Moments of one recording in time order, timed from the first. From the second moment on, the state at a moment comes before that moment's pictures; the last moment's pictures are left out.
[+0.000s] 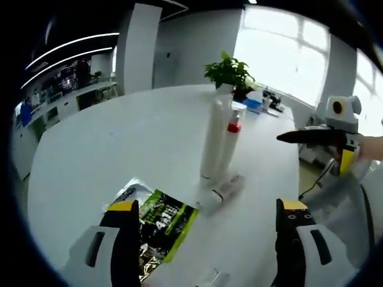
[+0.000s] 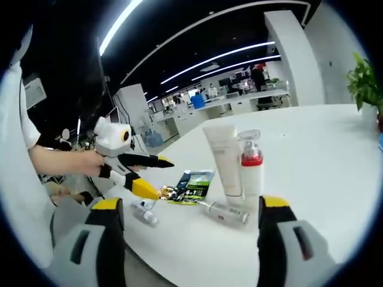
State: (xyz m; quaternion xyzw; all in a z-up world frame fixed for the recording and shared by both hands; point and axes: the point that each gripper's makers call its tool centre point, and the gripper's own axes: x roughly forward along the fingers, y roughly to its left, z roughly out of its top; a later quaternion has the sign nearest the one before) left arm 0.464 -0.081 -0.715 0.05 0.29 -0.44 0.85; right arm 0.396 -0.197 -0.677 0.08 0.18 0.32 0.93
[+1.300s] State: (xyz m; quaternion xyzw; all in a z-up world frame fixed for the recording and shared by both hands) left arm 0.363 0.006 -0.711 0.01 0.32 -0.32 0.89; right arm 0.355 -0.186 -0.670 0.08 0.19 0.33 0.92
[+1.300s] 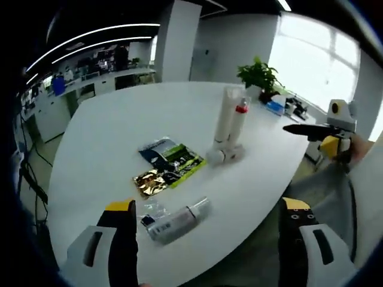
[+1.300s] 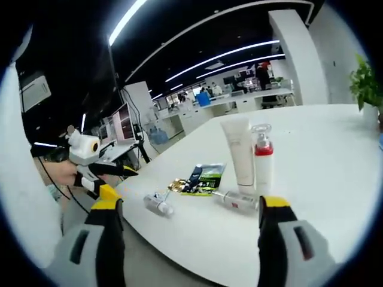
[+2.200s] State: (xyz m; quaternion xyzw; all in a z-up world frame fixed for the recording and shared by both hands) left arm 0.345 0.022 -0.708 0.01 0.29 -0.28 0.92; right arm 0.350 -0.180 -0.676 0.07 0.19 0.34 0.92
